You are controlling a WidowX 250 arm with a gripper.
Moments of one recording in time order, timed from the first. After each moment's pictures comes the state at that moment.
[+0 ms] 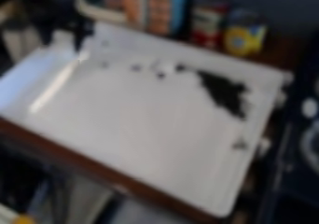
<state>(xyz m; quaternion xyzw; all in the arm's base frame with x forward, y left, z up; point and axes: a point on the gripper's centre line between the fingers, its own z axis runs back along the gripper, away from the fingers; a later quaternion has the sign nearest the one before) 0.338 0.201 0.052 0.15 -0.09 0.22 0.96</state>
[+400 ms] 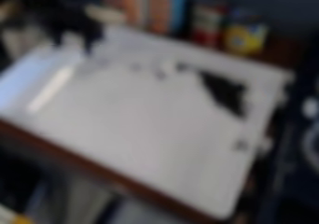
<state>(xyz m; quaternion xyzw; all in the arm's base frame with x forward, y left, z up) 0.347 0.190 0.041 0.15 -0.10 0.20 0.96</state>
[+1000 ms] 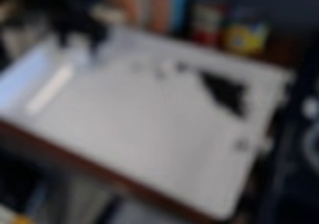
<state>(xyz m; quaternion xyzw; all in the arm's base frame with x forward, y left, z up) 0.363 0.197 0.030 0.16 -0.08 0.22 0.96</state>
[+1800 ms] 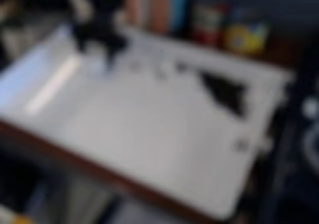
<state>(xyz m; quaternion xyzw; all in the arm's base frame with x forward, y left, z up) 0.364 0.136 0.022 0.15 -0.09 0.15 0.97</state>
